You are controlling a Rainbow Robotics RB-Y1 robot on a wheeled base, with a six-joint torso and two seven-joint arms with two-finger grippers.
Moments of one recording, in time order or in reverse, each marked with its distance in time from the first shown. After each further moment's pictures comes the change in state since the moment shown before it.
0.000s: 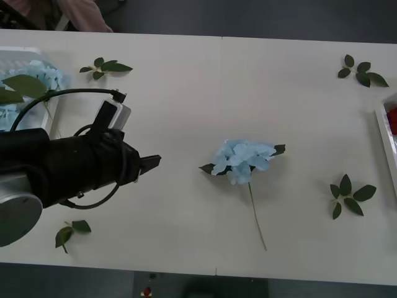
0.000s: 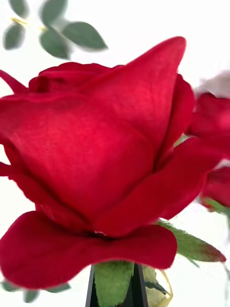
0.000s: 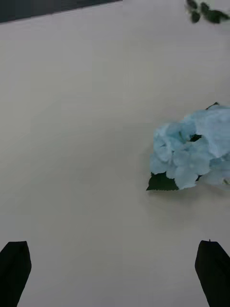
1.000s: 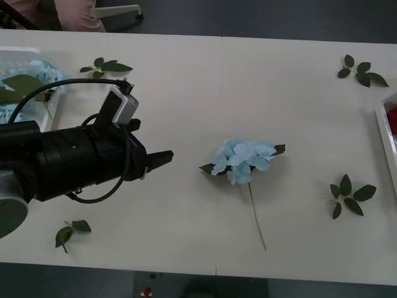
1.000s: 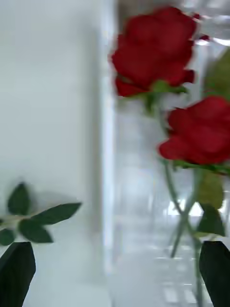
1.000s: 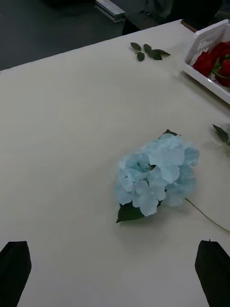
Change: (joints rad) right arm 0.206 0.002 0.065 -0.109 -0.199 0.009 0.159; left arm -0.098 0.221 -0.097 0.019 0.209 -0.242 -0.004
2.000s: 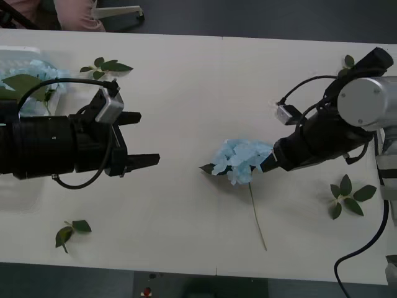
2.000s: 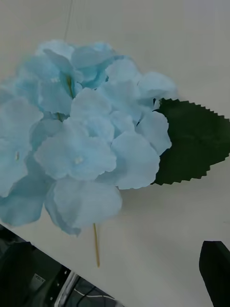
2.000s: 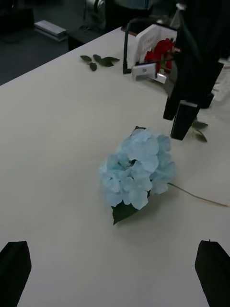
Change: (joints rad) right arm -0.058 0.495 0.412 -0.390 0.077 0.161 -0.338; left arm -0.031 -0.082 0.172 0.239 0.566 0.144 -0.725
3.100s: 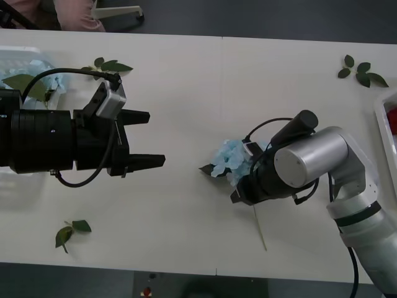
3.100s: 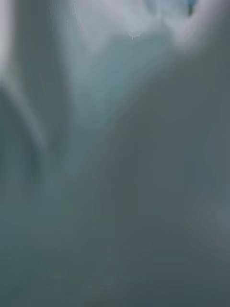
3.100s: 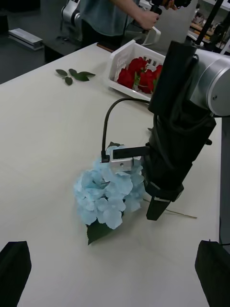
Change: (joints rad) right arm 0.137 0.069 0.304 0.006 0.226 -0.268 -0.113; left arm -0.045 0.000 -0.001 0.007 0.104 0.063 0.000
